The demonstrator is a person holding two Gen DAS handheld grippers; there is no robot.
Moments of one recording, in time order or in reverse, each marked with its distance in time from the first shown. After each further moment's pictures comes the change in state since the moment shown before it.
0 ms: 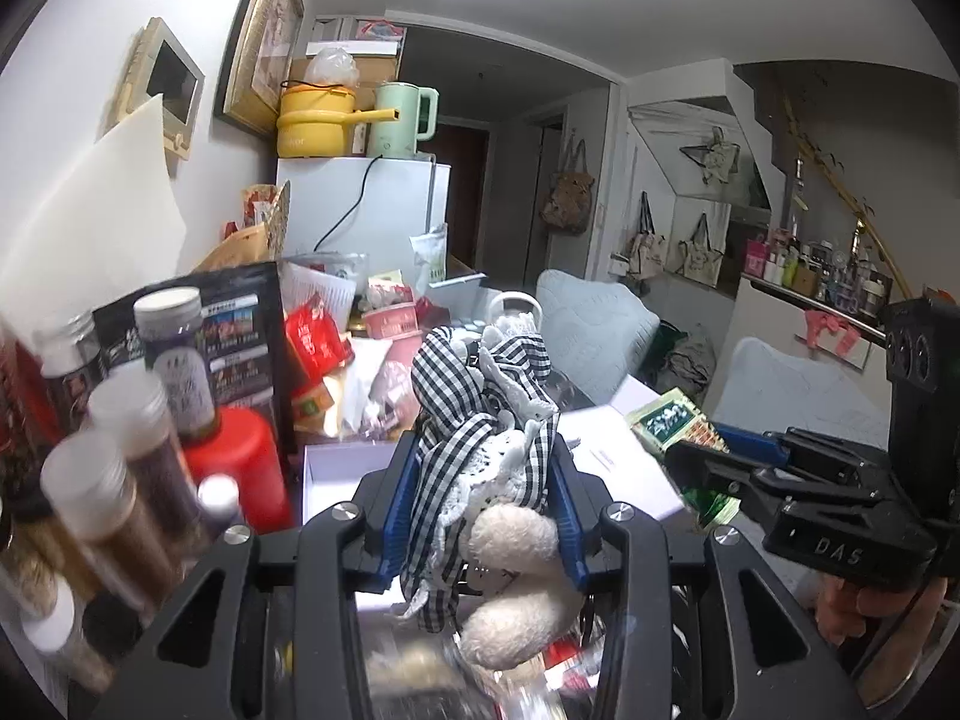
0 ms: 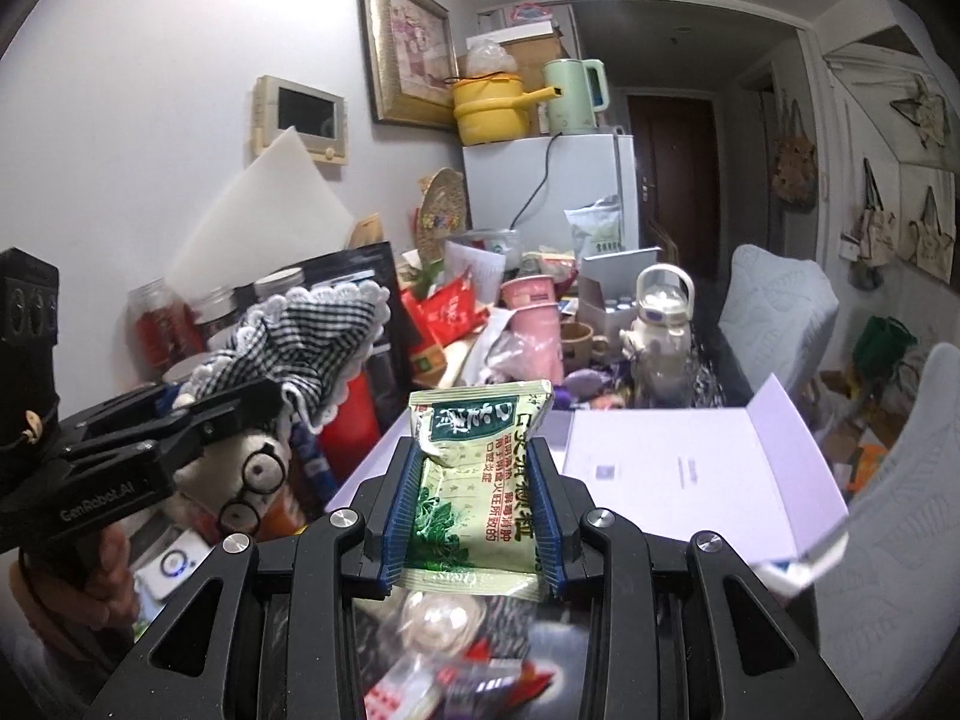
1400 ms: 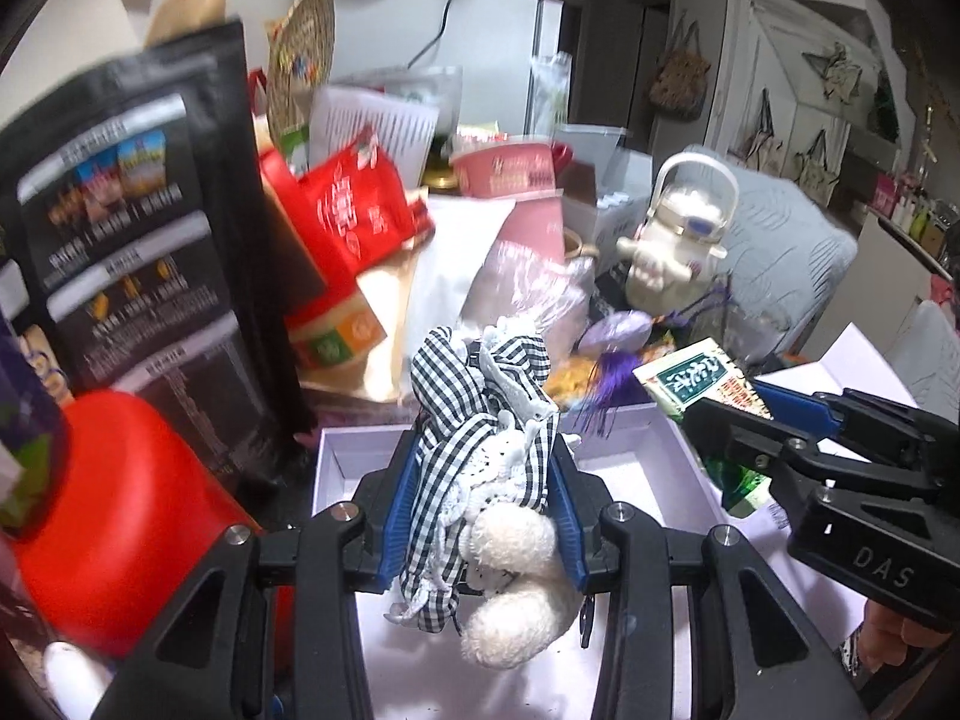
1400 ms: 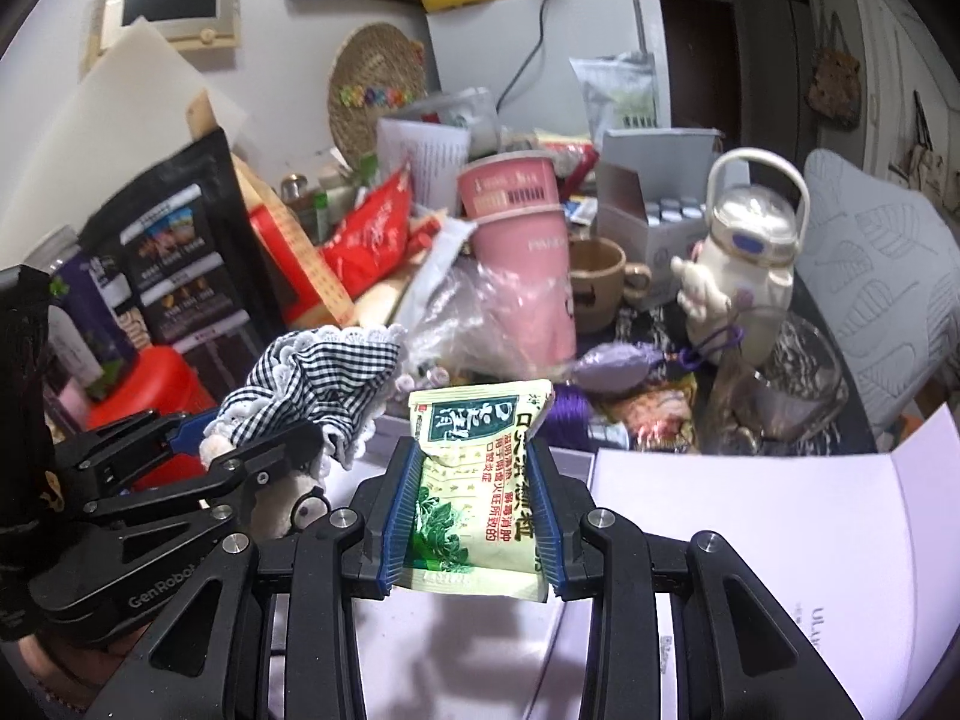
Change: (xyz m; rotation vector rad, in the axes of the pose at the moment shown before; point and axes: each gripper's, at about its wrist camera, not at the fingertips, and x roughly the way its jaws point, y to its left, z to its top) left arm 0.238 0.079 -0.016 -0.080 0.344 0.202; right arm 0.256 -0.067 0.031 0.042 0.271 0.017
